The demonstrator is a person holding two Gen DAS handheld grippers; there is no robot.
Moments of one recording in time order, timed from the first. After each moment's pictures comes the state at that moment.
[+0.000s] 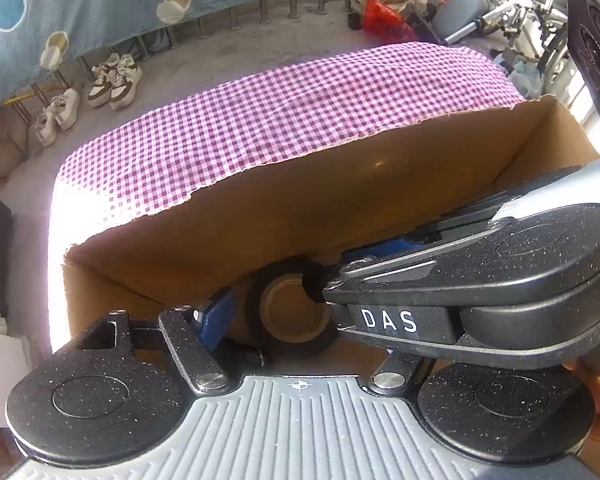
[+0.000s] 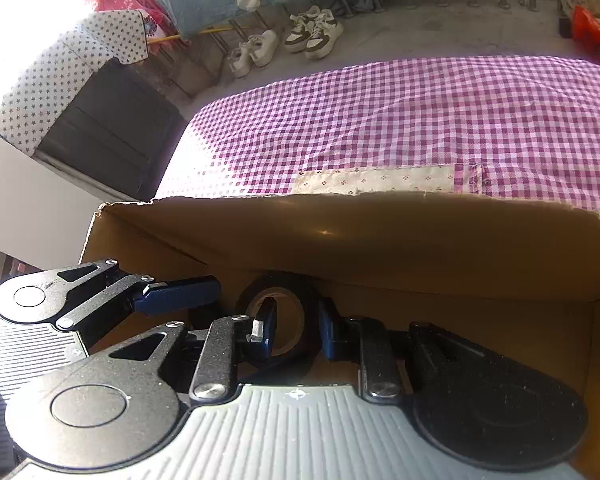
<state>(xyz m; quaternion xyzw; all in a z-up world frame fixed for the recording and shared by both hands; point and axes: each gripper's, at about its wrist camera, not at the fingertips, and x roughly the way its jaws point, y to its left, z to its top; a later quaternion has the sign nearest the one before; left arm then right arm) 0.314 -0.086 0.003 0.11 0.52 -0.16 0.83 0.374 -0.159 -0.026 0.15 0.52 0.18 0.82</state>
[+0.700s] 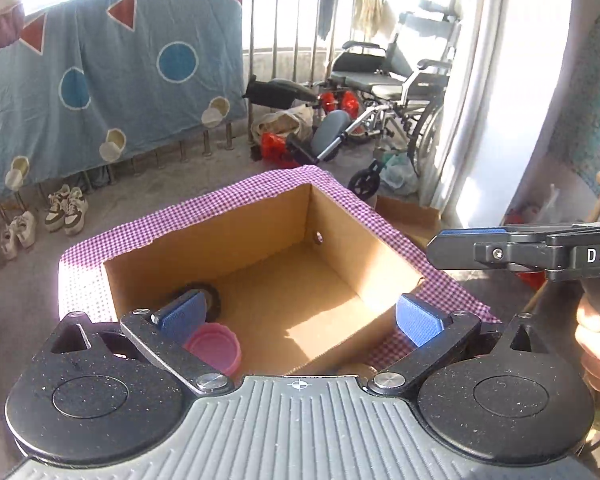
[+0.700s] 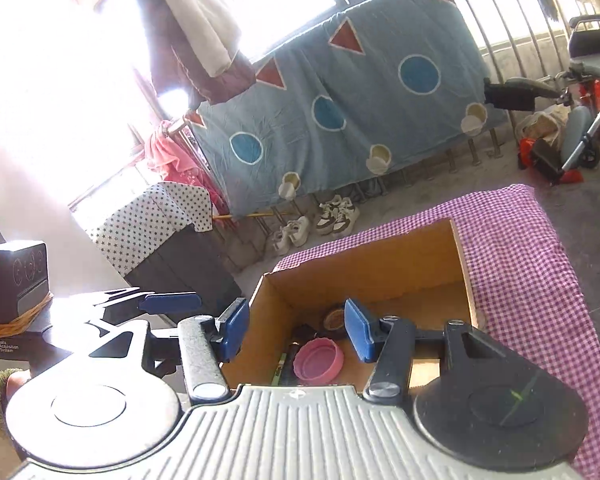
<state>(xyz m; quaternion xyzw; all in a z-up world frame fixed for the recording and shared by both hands) 0.121 -0.082 0.112 0.09 0.34 -0.31 0.88 0.049 -0.241 0.090 0.23 0.23 0.15 0.93</state>
